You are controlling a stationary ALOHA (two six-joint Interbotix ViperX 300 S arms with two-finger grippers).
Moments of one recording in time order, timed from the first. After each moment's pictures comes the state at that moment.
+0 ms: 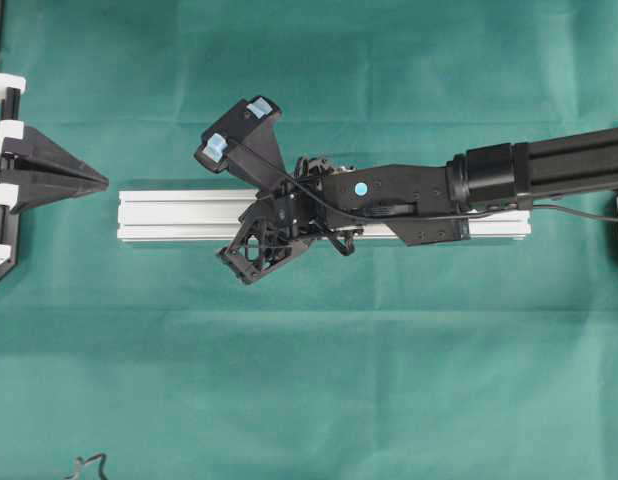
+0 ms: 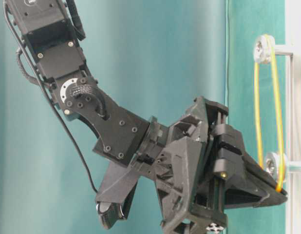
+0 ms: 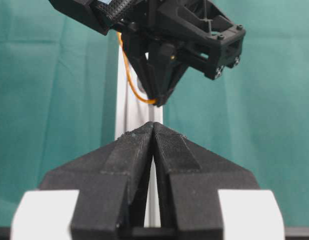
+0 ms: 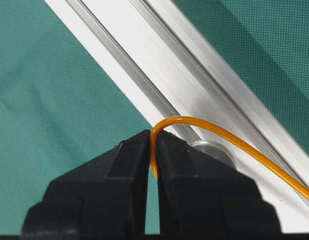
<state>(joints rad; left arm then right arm) -0.01 -0.96 0.96 0.03 0.44 -0.01 0.03 0.40 0.00 -0.15 0.62 1.07</state>
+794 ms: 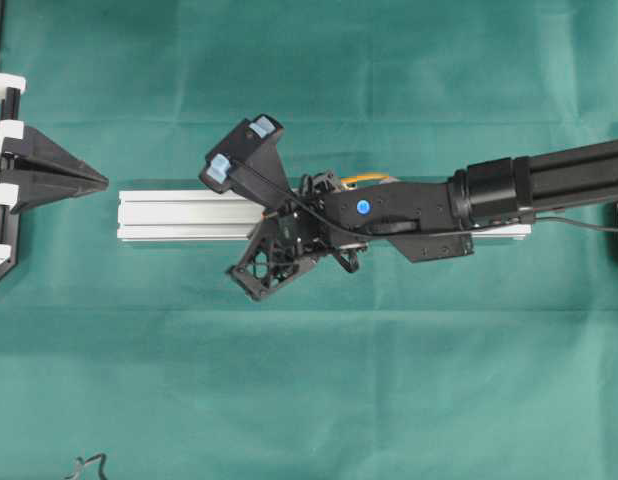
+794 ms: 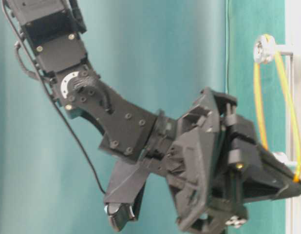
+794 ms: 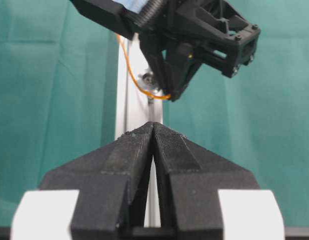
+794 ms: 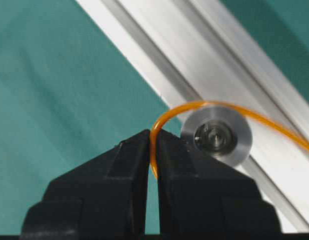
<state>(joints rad) -0.01 -0.96 0.96 0.03 0.44 -0.01 0.07 0.40 0.03 -0.14 0.66 1.08</state>
